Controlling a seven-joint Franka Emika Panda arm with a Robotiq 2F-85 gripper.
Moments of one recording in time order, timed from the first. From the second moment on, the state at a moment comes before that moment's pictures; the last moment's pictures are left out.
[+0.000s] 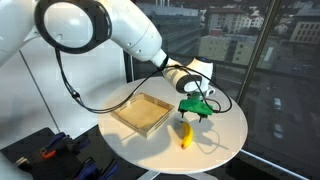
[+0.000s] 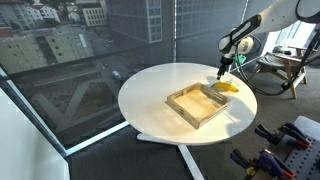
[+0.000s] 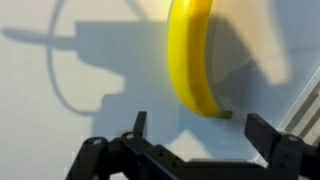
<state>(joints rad) -0.45 0.92 -0.01 -1.42 0.13 2.37 -0.81</state>
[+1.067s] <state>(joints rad) -0.47 0.93 -0.03 -1.42 0.13 2.37 -0.81</state>
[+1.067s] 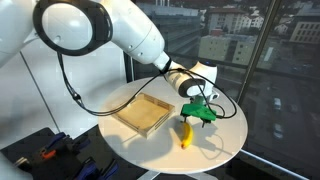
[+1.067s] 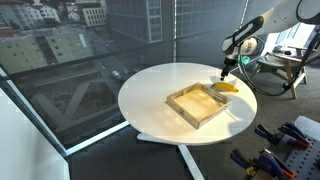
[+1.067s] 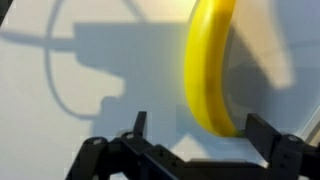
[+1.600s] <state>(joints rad) -0.47 0.93 -0.03 -1.44 0.12 2.40 -0.81</state>
